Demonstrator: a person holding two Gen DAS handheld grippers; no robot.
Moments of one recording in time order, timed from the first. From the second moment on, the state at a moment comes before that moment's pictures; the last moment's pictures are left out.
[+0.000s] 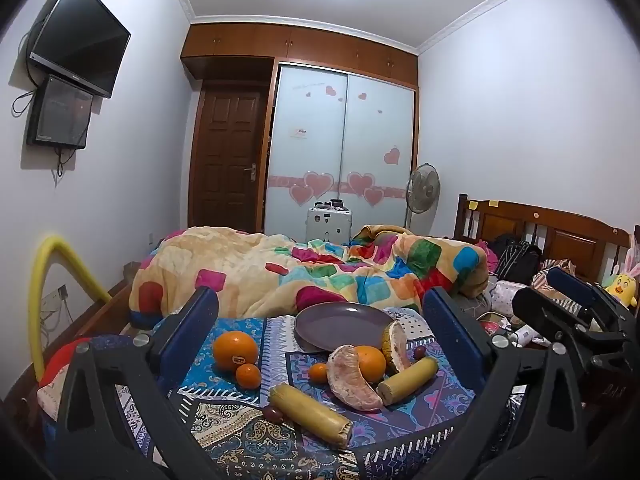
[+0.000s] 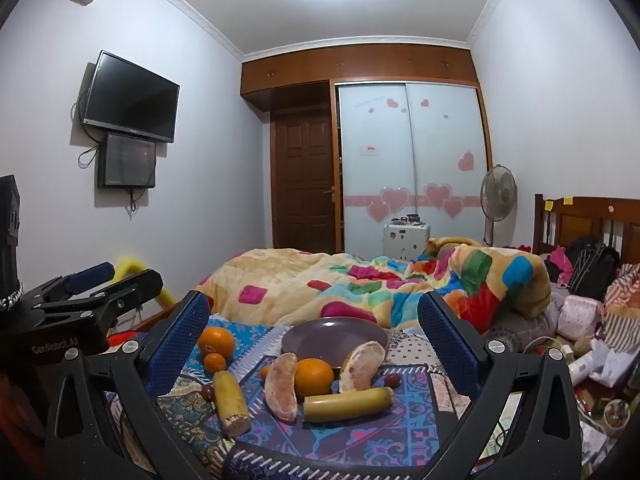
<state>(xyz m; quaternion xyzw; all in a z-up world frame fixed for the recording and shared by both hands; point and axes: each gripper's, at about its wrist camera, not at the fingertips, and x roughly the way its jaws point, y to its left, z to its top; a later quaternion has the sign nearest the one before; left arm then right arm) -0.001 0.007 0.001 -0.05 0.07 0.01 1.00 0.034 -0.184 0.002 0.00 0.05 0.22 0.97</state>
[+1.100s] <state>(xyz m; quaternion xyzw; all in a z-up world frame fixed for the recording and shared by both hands) -0.001 0.008 -0.005 -0.04 0.07 0.01 1.00 0.038 -0.187 0.000 0.01 0.07 0.22 0.97</state>
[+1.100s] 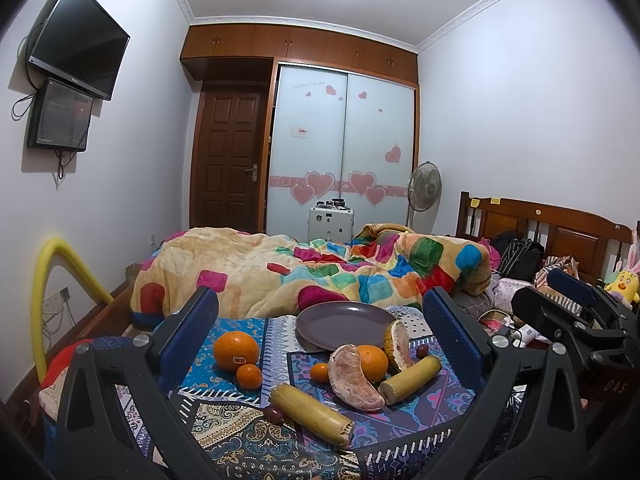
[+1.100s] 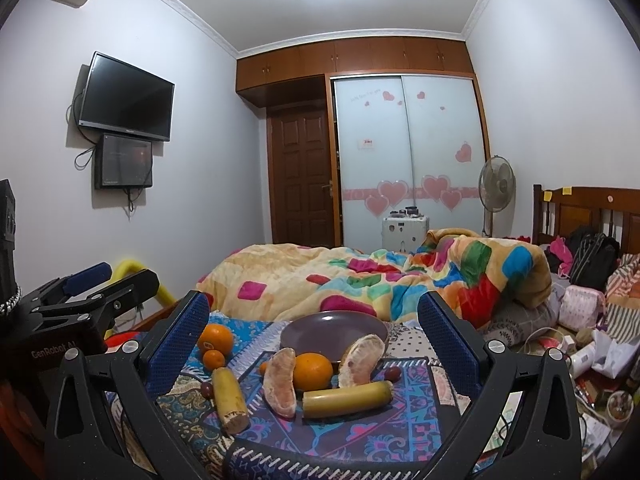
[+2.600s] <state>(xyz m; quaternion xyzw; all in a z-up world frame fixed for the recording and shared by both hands) 0.013 0.014 -0.021 -0.04 0.09 0.02 1.00 0.046 -0.182 -0.008 0.00 0.09 0.22 0.97</state>
